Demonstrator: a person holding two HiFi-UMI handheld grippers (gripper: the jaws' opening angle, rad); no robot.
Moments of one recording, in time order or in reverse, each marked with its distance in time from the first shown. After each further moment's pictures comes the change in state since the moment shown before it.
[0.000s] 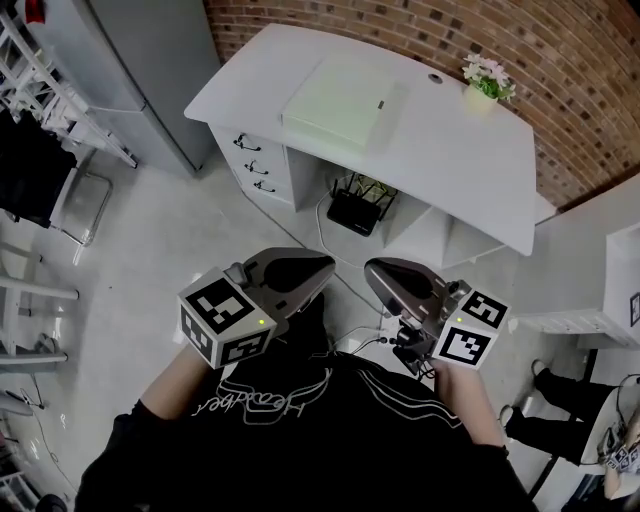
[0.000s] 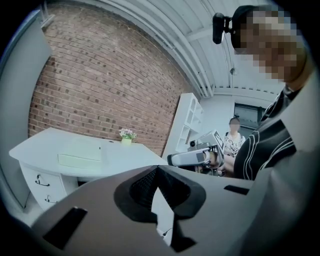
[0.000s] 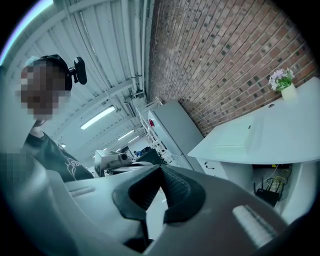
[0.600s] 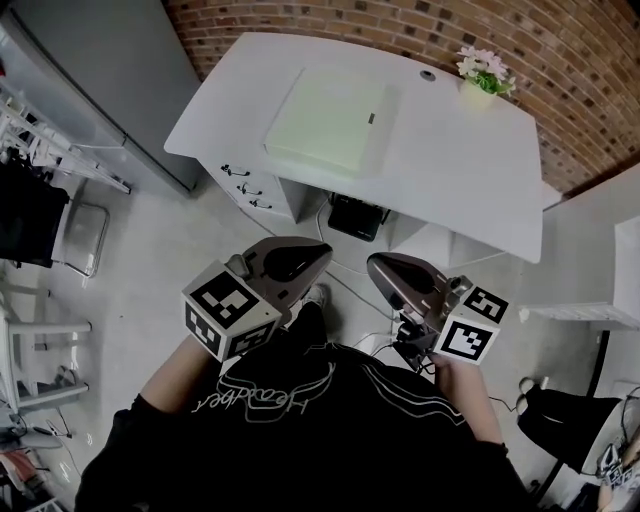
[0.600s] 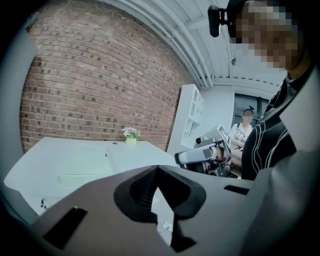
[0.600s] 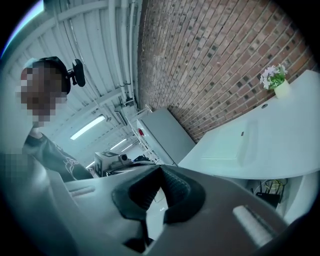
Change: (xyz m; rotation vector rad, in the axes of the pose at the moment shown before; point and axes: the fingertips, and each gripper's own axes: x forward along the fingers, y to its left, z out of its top) left arm 0.056 0.089 0.046 0.089 0.076 0.002; right arm 0.033 -0.078 0.054 0.073 -0.080 -0.063
